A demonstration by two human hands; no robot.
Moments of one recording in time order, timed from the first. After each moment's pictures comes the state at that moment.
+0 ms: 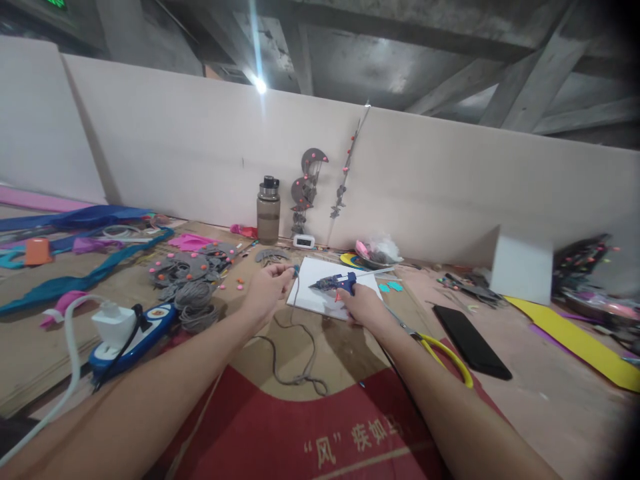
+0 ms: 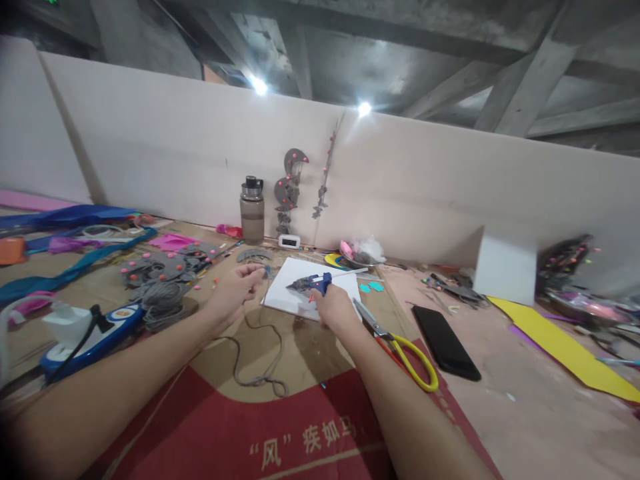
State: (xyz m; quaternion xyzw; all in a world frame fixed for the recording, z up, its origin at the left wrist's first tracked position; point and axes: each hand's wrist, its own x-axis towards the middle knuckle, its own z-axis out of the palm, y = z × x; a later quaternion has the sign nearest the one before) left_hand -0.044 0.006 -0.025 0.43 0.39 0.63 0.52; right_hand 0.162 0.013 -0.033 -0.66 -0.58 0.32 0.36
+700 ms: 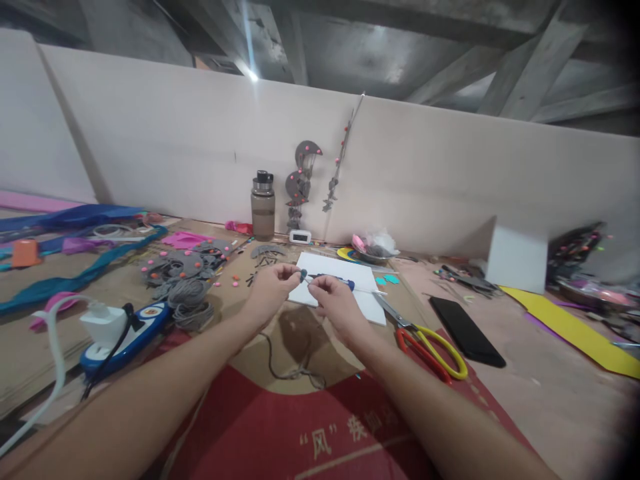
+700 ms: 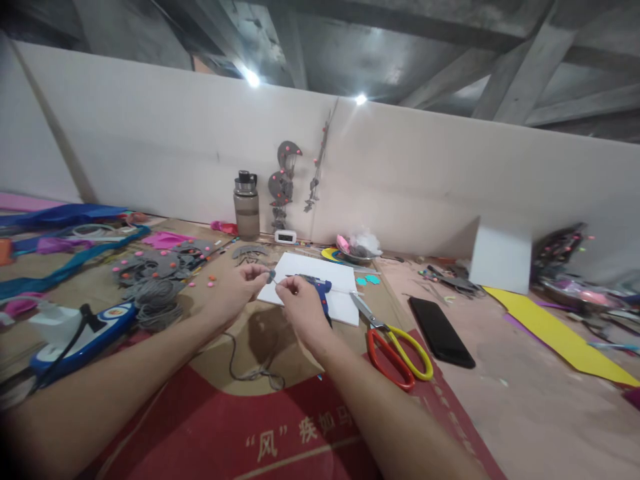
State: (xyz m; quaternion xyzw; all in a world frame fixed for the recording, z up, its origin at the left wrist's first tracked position) left_hand -0.035 -0.006 -0.024 0.56 0.43 0.56 0.42; right_hand 0.106 -0.027 -0.025 -0.44 -0.59 0.44 0.52
